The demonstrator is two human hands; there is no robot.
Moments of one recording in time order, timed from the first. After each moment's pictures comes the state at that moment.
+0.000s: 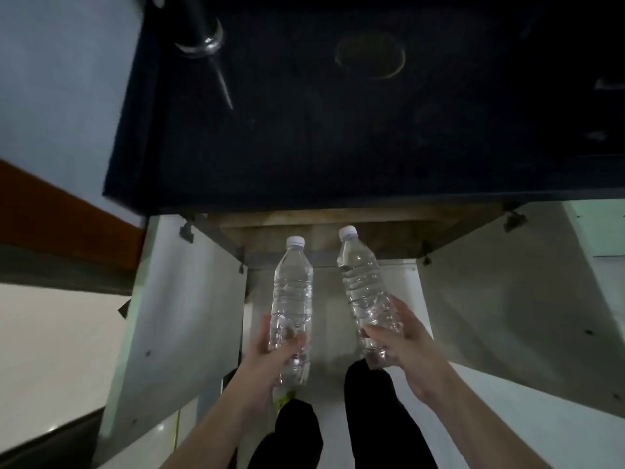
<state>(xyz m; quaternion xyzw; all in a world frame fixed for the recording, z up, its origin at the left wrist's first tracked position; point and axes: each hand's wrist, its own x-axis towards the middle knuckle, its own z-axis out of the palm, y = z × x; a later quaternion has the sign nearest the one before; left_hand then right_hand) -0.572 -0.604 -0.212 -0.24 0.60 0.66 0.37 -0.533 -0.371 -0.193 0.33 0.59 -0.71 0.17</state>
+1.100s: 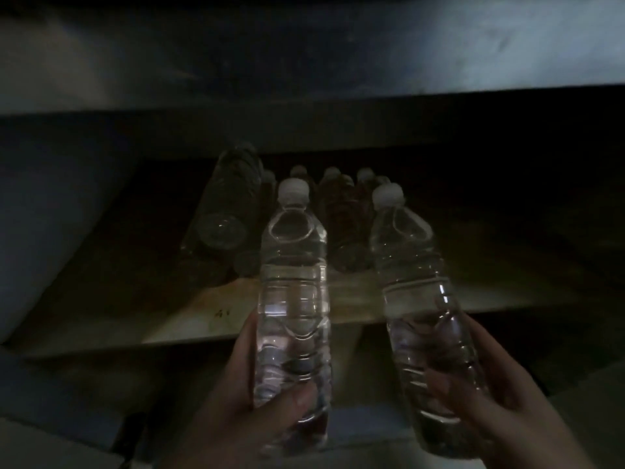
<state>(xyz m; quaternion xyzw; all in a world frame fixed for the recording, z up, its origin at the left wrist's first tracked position) -0.784 -0.505 -0.502 0.18 0.64 0.71 0.23 -0.700 -0.273 -0.483 0.14 0.66 -0.74 -0.03</state>
